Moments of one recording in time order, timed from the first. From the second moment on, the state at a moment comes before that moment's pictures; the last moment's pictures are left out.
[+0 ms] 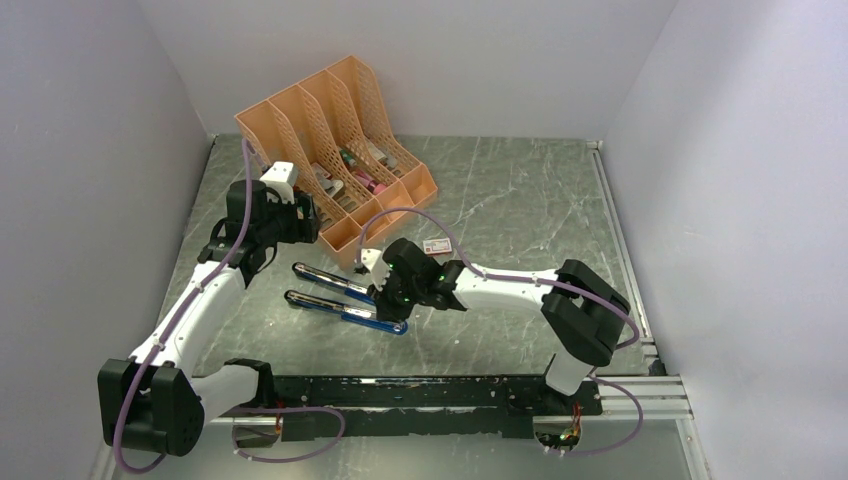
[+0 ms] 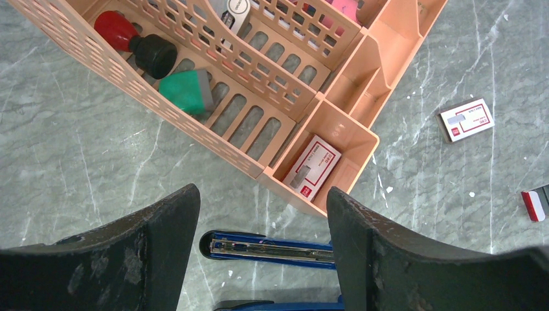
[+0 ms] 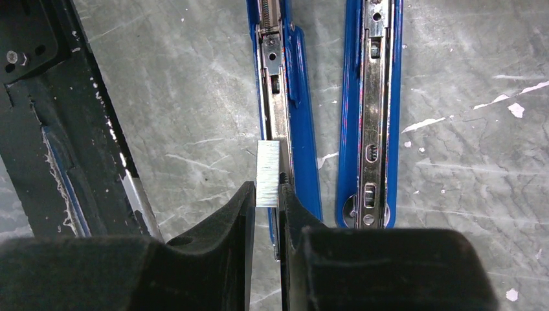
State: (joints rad) left arm -0.15 1.10 0.81 -0.23 0.15 -0.09; right arm 1.01 1.67 0.97 -0.13 -0.31 -0.02
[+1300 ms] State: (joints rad) left arm -0.15 1.10 0.81 -0.23 0.15 -0.09; right arm 1.02 1.65 0.94 -0.09 -0.30 0.11
